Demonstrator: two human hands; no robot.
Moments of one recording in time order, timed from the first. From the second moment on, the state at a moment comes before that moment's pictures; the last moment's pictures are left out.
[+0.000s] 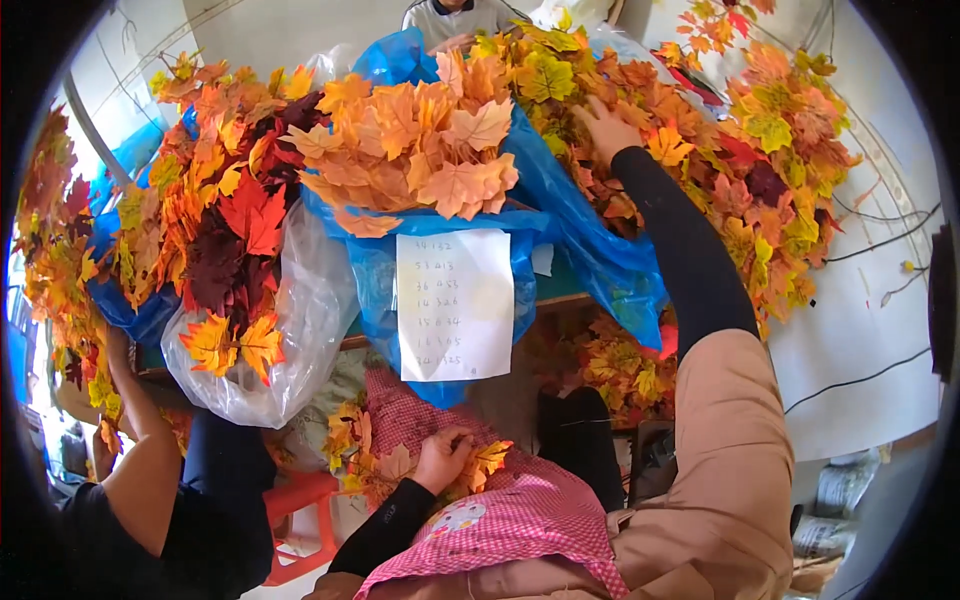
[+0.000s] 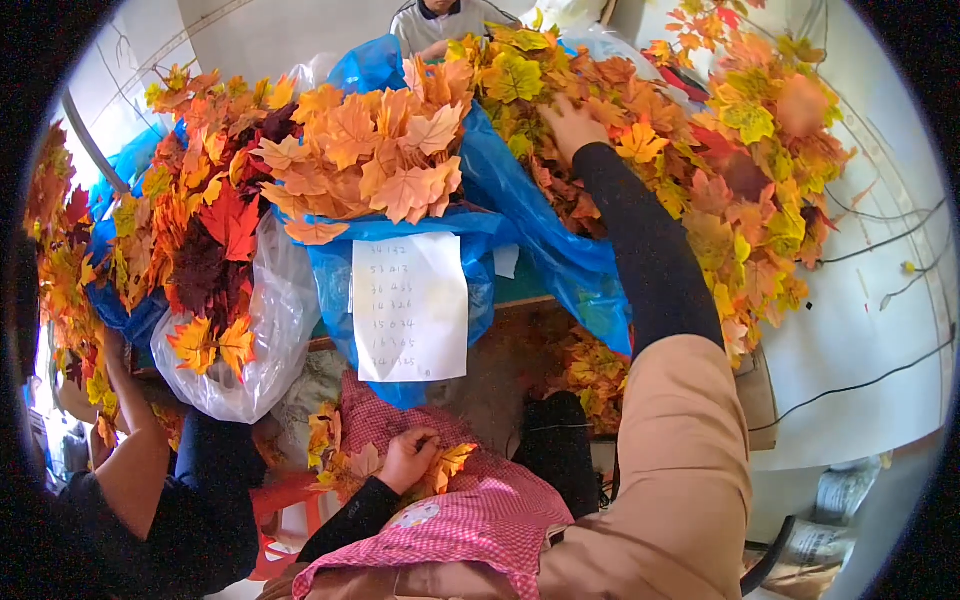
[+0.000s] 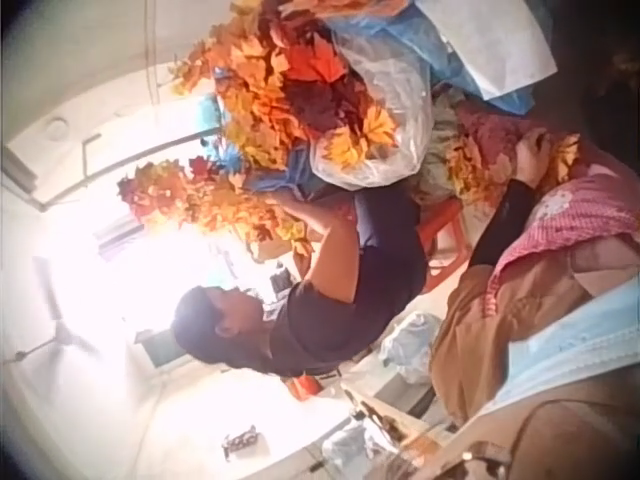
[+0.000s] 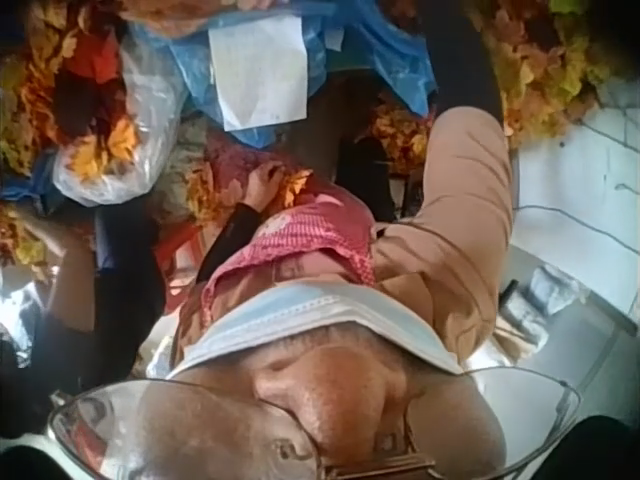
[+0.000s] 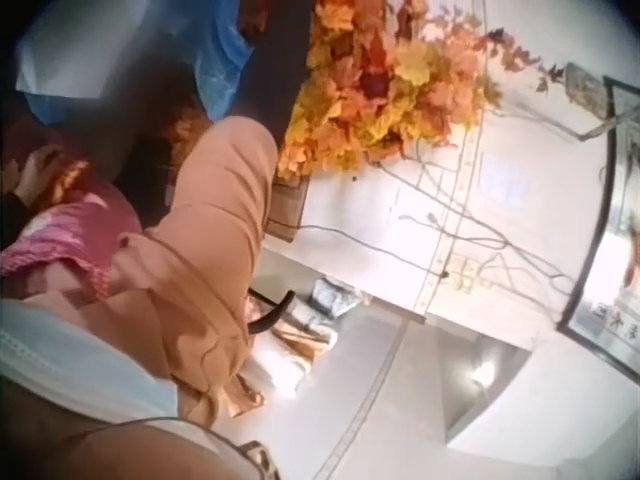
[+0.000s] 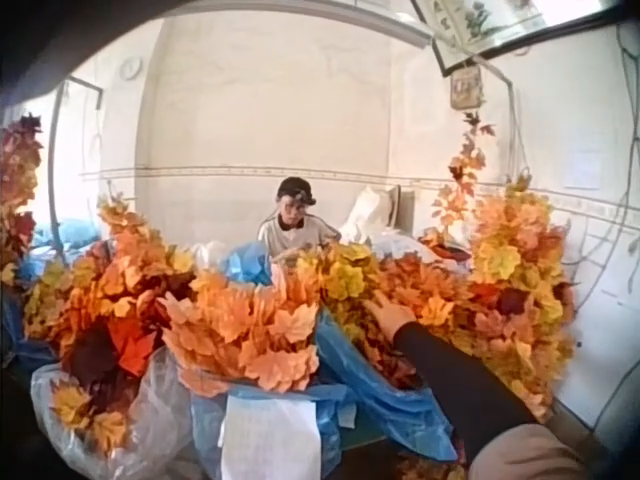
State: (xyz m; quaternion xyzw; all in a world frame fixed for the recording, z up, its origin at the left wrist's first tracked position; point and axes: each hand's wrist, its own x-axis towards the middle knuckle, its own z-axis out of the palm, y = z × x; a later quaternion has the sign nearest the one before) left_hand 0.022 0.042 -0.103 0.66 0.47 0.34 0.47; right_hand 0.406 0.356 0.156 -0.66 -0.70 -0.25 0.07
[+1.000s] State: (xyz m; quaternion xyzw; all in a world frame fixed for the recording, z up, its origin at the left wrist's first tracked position) left_hand 0.052 0.059 0.039 0.64 0.29 0.40 0.59; right_hand 0.261 0.037 0.058 -0.52 -0.84 -0.05 0.12
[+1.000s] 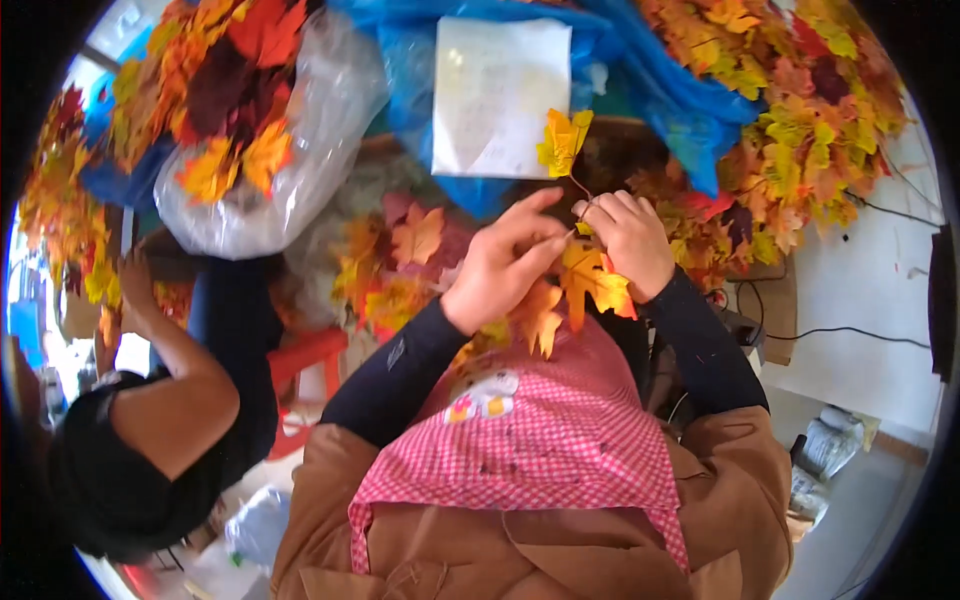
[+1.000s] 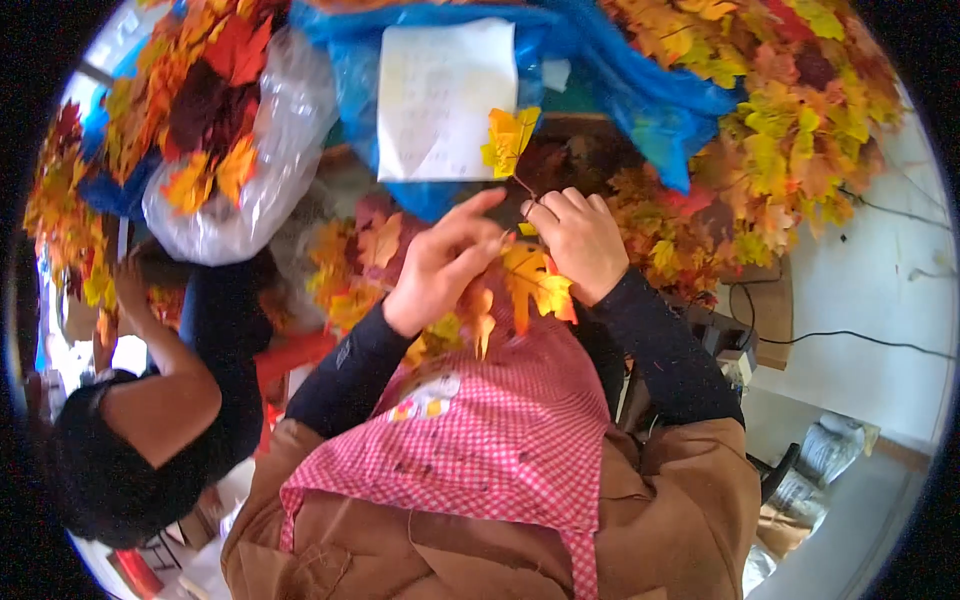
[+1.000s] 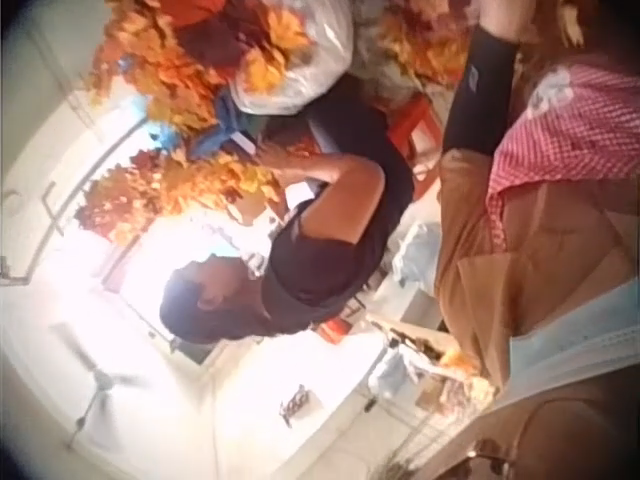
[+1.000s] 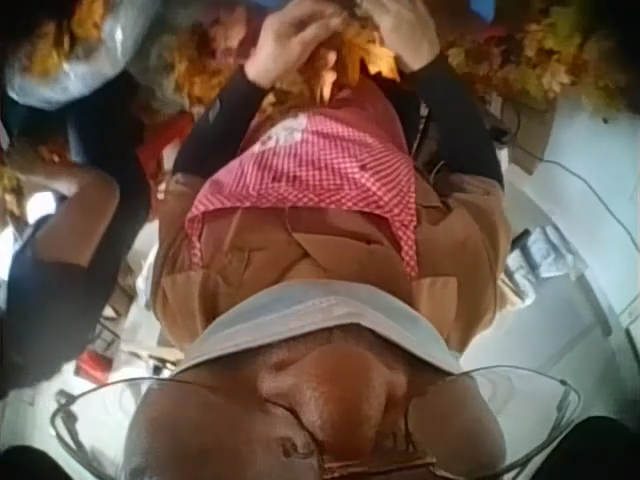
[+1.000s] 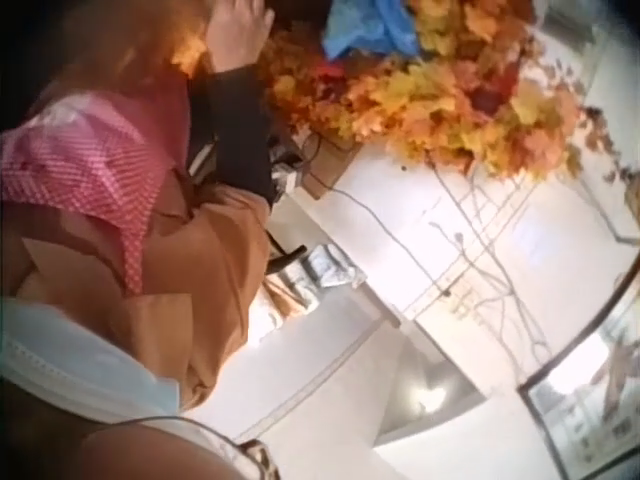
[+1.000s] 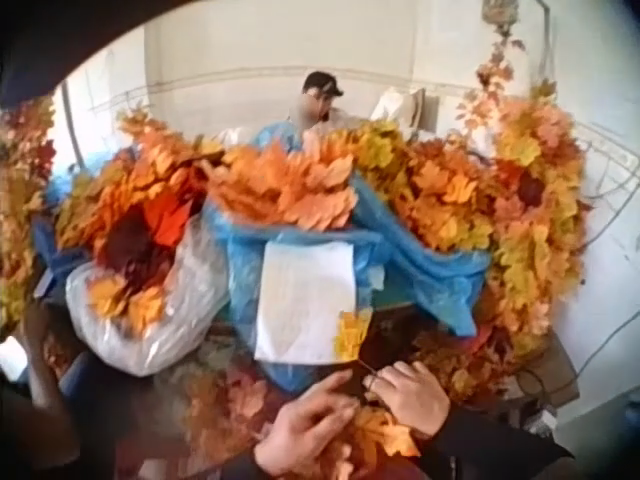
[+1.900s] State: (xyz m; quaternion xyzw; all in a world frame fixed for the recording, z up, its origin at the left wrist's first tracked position) left_hand 0.021 0.048 0.035 0.92 0.26 0.27 0.13; right_hand 0.245 0.009 0.064 -0.49 -0.82 0.05 0.30
